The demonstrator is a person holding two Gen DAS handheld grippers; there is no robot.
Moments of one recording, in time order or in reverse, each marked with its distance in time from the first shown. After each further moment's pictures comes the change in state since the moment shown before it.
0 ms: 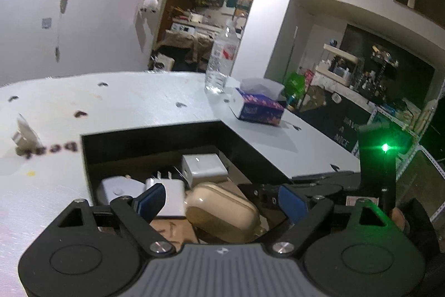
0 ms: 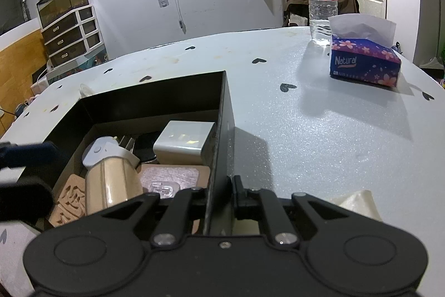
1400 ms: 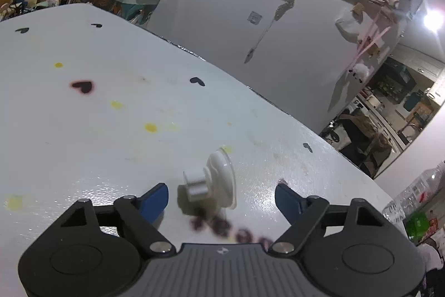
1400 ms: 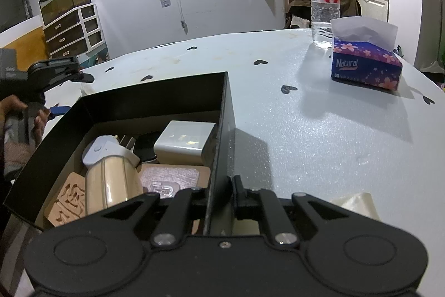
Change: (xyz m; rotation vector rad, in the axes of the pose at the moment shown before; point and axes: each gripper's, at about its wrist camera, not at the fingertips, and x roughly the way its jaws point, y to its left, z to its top) left arm 0.044 0.210 0.050 -0.670 -0.170 0.559; right arm -0.001 0.003 0.000 -0.013 -0.002 0.000
